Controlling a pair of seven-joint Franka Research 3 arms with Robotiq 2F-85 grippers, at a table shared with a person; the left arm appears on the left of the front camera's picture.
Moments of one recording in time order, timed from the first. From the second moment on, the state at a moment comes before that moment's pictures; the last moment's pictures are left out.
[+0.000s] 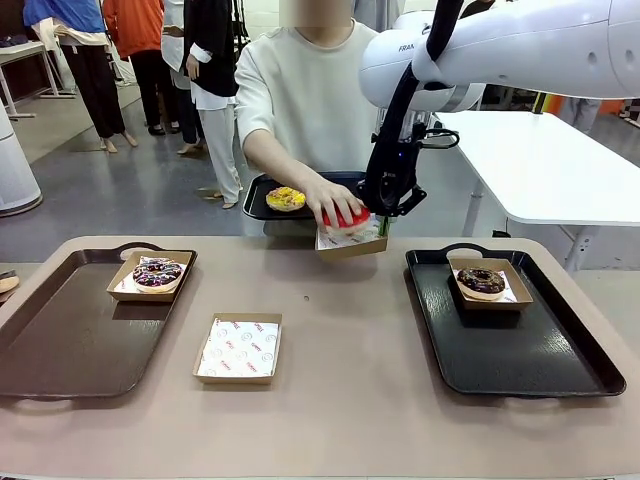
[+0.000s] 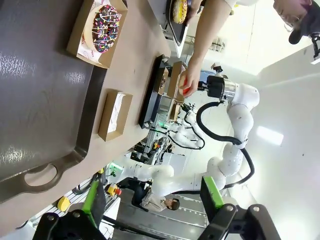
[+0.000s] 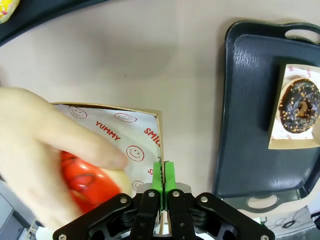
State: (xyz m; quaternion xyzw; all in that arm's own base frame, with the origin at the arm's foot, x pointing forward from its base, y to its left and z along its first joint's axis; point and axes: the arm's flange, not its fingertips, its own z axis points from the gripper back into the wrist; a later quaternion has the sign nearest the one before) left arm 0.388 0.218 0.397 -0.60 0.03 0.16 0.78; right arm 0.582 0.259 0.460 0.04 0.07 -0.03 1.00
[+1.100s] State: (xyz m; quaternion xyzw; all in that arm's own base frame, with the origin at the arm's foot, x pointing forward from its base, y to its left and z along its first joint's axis) left arm 0.388 0.218 0.397 -0.60 0.03 0.16 0.78; right arm 0.582 0.258 0.459 0.04 0.07 -0.03 1.00
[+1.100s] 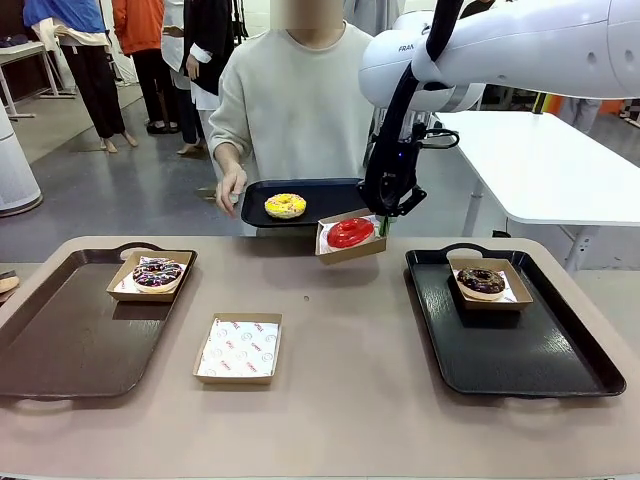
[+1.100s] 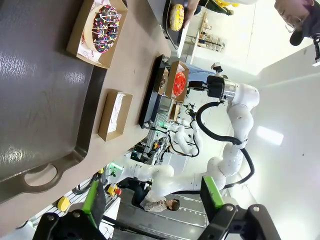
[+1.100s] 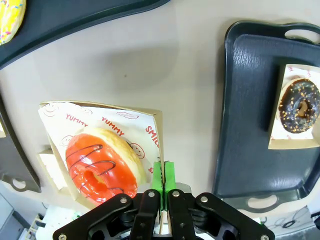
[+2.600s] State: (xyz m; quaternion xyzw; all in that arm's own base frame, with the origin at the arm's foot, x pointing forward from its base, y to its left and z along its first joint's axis) left arm 0.449 0.109 0.520 -0.40 0.07 0.08 0.91; right arm 0.449 0.141 0.545 0.01 0.06 -0.01 1.00
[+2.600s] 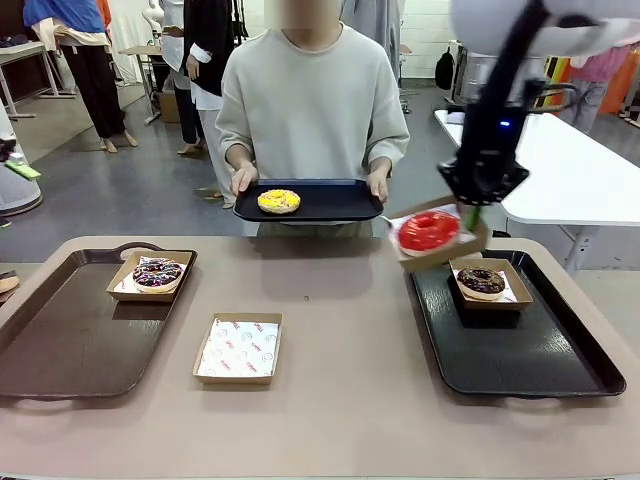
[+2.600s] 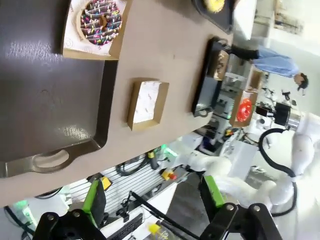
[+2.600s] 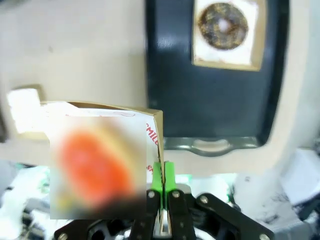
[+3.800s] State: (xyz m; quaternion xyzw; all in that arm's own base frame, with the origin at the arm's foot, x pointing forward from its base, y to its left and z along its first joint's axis) left arm 0.443 -0.172 0.470 -0.14 0.10 0.00 0.99; right arm 0.415 0.009 0.421 0.07 0.06 -0.02 1.00
